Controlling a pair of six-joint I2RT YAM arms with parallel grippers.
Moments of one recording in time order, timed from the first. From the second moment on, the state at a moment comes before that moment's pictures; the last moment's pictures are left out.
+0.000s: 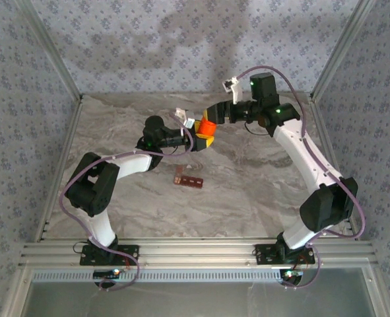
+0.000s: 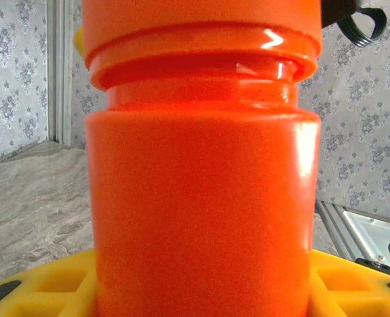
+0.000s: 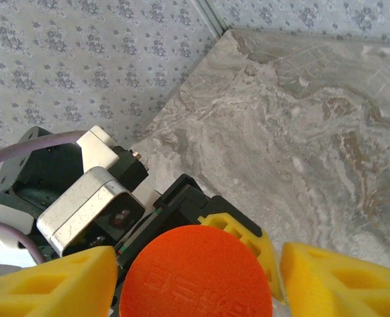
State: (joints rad) left arm -0.54 1.80 1.02 0.88 0.91 -0.30; right arm 0.35 1.58 1.60 -0.58 -0.72 0.19
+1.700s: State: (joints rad) left arm -0.53 1.78 1.01 0.71 0.87 -0.20; right arm 0.50 1.58 1.60 -0.62 -0.28 0.47
